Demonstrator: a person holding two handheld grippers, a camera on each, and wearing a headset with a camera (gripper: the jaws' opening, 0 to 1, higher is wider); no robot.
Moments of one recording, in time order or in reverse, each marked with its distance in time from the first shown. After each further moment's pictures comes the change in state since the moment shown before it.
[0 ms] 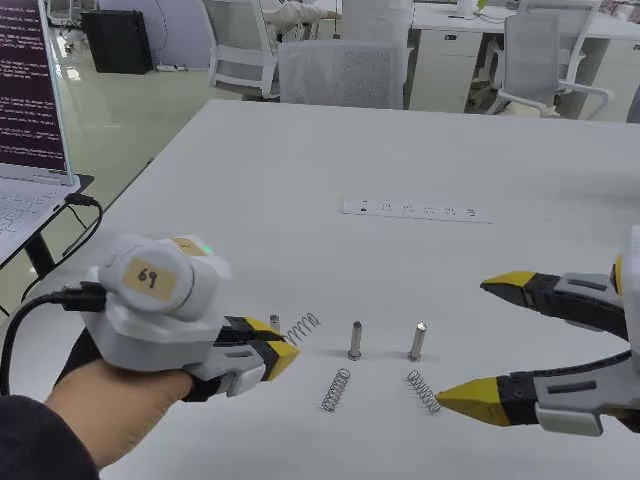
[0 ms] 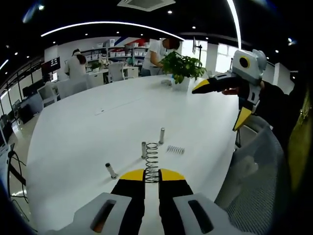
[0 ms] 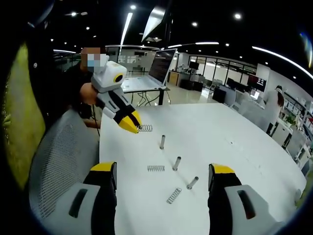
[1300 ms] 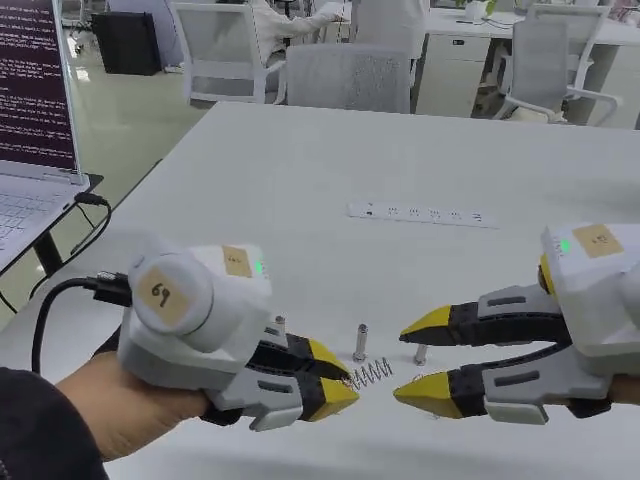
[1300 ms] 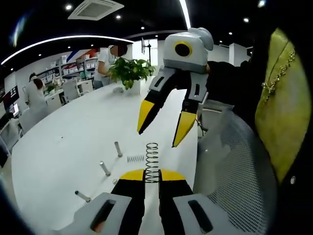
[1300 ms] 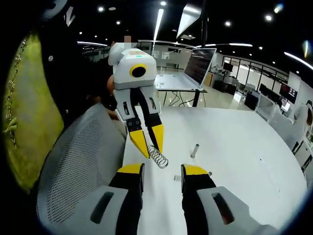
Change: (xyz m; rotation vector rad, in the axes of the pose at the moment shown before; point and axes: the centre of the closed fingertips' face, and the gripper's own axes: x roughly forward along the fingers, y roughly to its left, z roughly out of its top) left arm -0.006 -0.077 0.013 0.271 -0.031 -0.354; right arm 0.028 0.054 0.014 -0.122 0.036 0.294
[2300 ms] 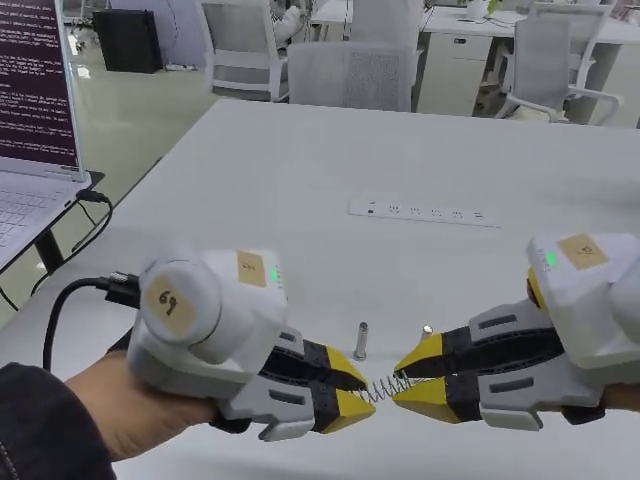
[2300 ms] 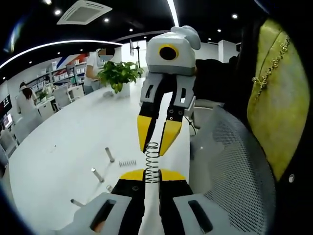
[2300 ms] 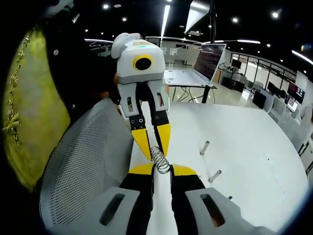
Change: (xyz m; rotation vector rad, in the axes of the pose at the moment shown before) left arm 0.005 -0.014 0.005 0.066 -0.008 -0.058; right arm 0.006 0.013 -0.007 -0.012 0.039 0.070
